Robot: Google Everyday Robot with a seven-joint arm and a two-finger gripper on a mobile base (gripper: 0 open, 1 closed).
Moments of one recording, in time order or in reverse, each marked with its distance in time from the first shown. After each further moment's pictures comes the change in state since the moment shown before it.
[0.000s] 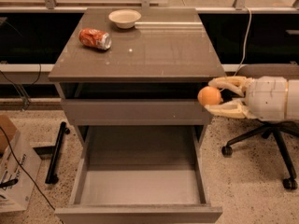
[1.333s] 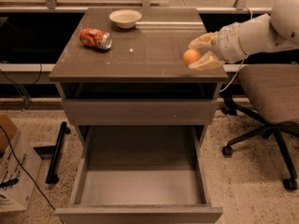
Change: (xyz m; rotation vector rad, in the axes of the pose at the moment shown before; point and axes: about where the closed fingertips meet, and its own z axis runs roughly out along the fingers) arm 0.021 -0.134 0.089 -0.095 0.242 -0.174
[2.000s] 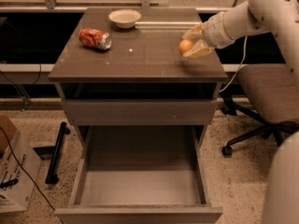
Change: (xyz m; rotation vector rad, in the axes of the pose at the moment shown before) arm 0.033 -0.060 0.048 -0.037 0.052 -0.004
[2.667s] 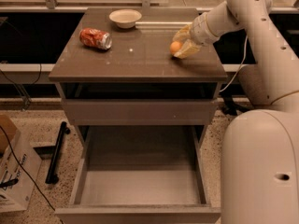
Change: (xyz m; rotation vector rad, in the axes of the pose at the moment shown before) arm 0.009 -0.020 0.050 -0.076 0.024 -0.005
